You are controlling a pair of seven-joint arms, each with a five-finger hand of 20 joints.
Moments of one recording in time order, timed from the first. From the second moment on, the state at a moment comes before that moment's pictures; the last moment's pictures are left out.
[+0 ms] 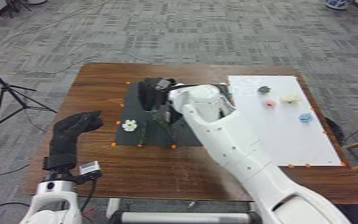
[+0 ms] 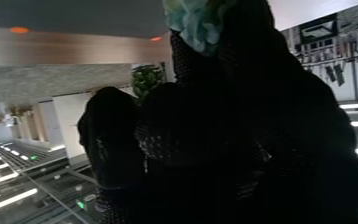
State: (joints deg) left arm 122.3 -50.8 -83.0 -118.9 63.7 34.4 18.6; right arm -55.4 -89.5 54.9 -68.6 -155.5 -22.4 -13.6
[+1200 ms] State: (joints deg) left arm 122.1 -51.4 -82.6 -118.6 63.6 32.7 18.2; right arm -55.2 -86.7 52.4 -70.6 -144.2 -25.3 -9.2
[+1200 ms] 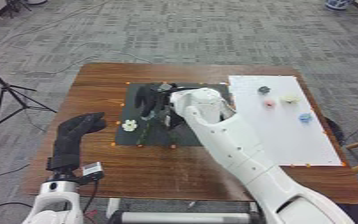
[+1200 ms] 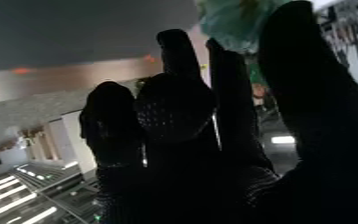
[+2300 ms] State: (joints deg) left arm 122.1 -52.7 -81.6 -118.2 63.5 31.5 18.2; right arm -53.5 -85.6 50.2 -72.8 -140.4 -23.2 -5.8
